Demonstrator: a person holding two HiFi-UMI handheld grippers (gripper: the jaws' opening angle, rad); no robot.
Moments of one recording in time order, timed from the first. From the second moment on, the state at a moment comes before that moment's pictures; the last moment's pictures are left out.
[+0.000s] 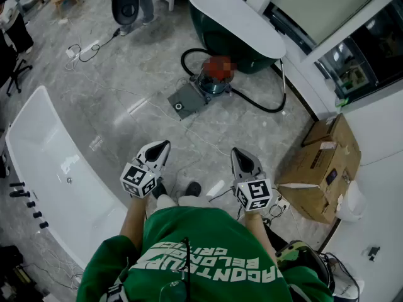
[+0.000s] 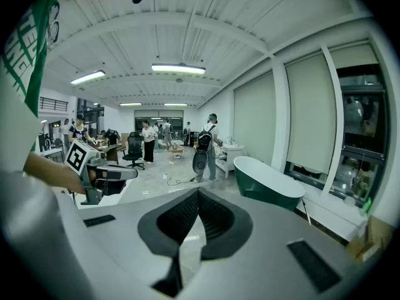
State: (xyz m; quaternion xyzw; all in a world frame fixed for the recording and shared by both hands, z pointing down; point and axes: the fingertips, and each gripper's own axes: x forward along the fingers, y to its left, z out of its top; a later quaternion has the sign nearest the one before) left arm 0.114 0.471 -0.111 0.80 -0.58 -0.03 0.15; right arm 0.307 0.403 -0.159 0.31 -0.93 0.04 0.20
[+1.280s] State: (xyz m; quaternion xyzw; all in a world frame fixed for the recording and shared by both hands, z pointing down) left arm 0.192 0.388 -0.115 0.79 -0.60 0.04 0.14; right arm 0.344 0.283 -0.133 0.26 -0.95 0.06 0.16
